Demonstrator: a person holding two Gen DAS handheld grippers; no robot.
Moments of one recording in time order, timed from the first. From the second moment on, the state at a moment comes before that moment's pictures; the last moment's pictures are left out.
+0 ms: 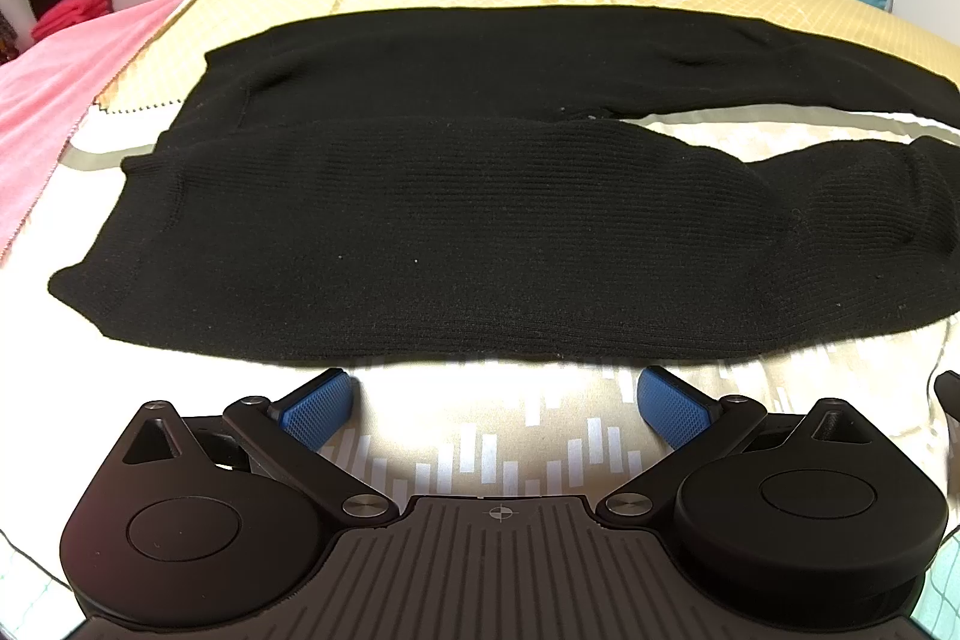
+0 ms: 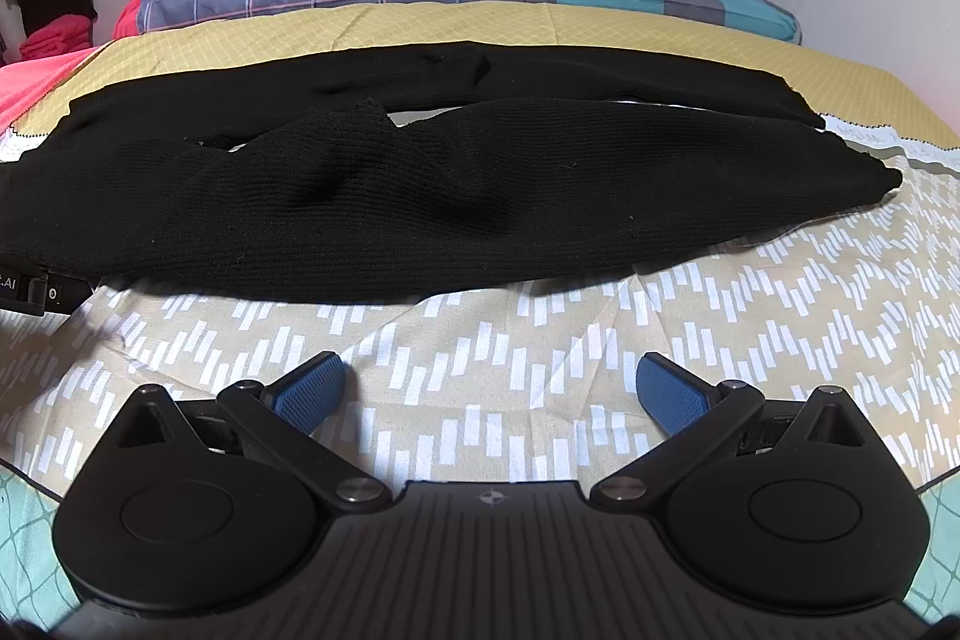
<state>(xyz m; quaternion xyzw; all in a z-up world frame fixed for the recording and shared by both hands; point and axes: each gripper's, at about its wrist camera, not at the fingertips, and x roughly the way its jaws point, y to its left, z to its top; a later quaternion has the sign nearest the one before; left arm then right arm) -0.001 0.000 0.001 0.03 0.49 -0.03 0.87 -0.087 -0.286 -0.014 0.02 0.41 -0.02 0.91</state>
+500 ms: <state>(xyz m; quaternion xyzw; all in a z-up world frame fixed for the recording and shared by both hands) -0.002 0.002 0.000 0.03 0.48 -0.03 0.87 -0.088 -0.284 -0.014 0.04 0.39 -0.02 0.92</state>
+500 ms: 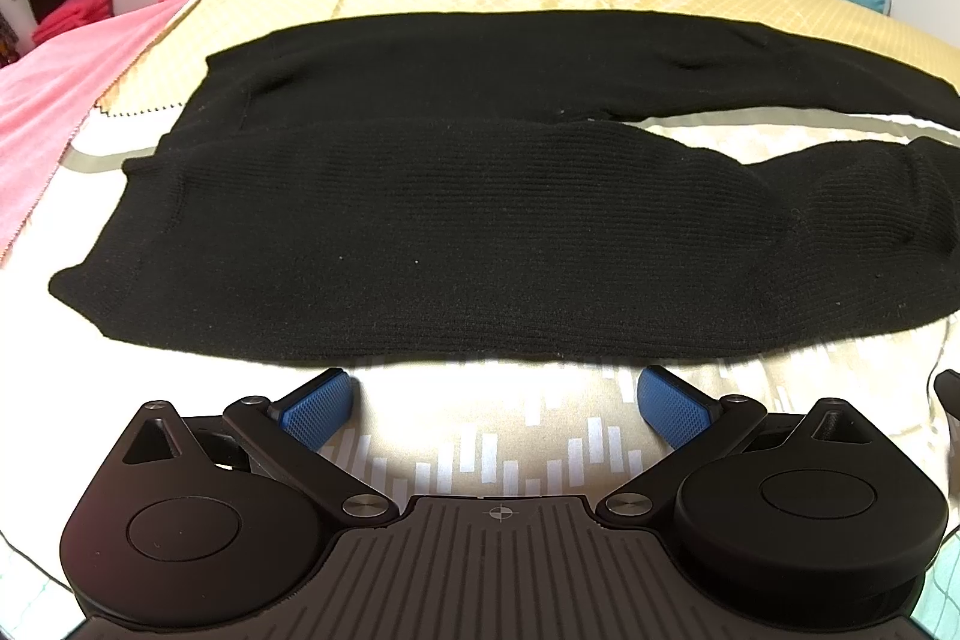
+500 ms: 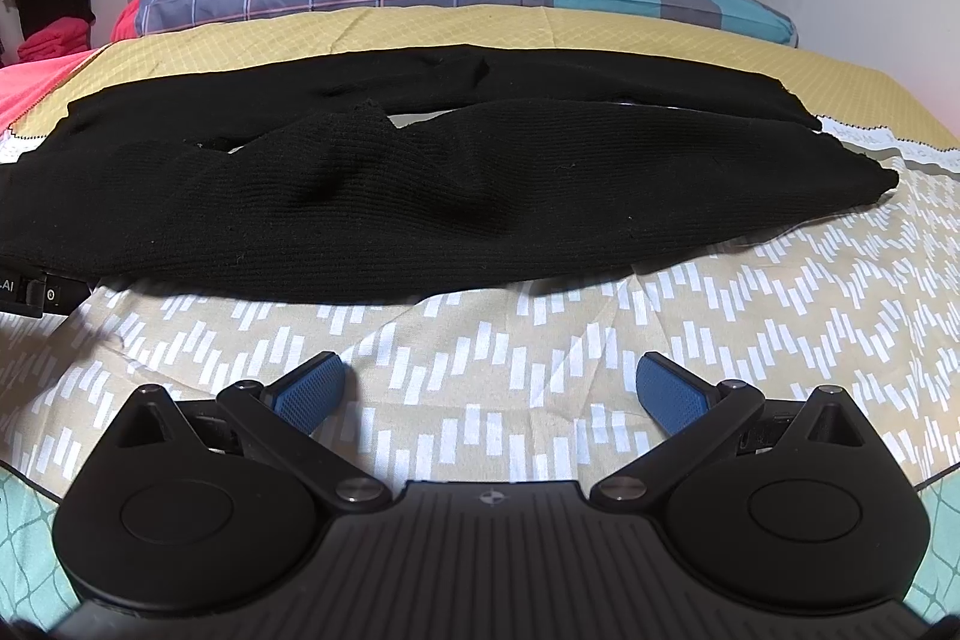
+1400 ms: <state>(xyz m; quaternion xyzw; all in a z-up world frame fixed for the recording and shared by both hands) -0.007 0.028 0.049 0.00 0.38 -0.10 0.92 -0.090 -0.426 0.051 0.16 0.28 -0.04 0.94</state>
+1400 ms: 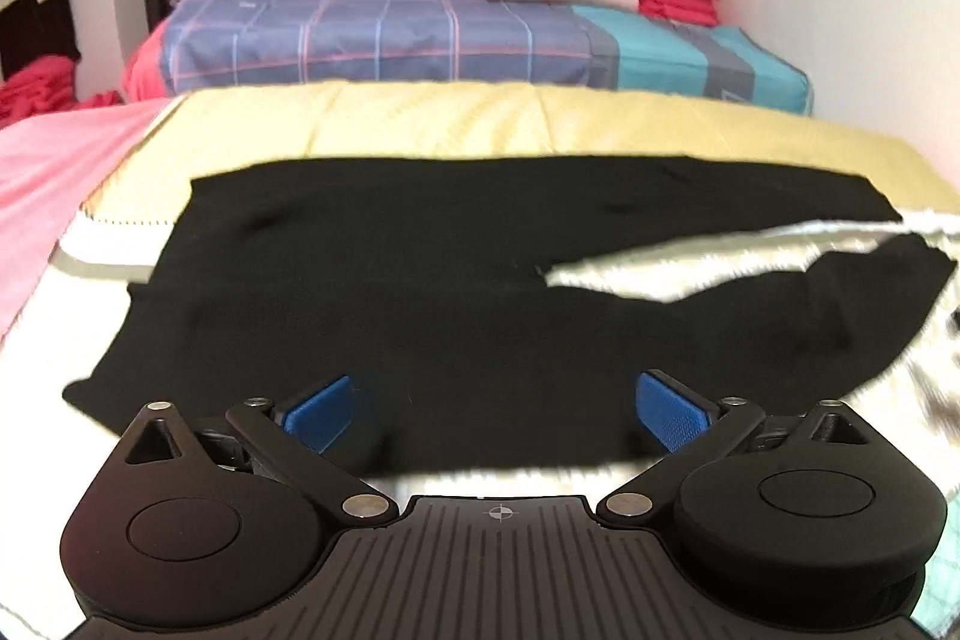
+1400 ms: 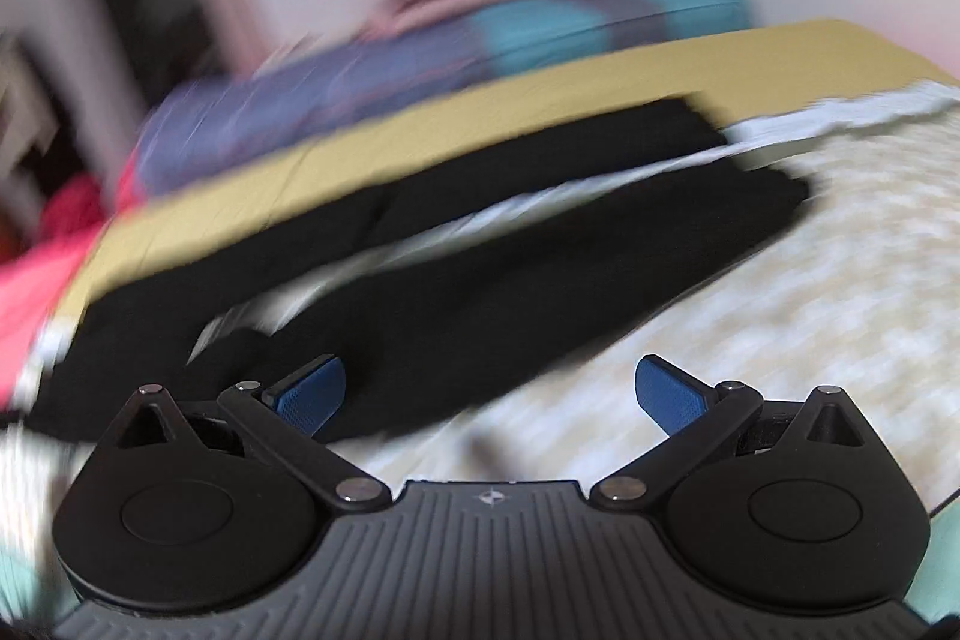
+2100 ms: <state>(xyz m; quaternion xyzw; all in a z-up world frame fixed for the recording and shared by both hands) 0.038 0.023 -0.009 -0.01 0.43 -0.09 0.90 -0.043 -0.543 0.036 0.23 0.25 -0.23 0.91</state>
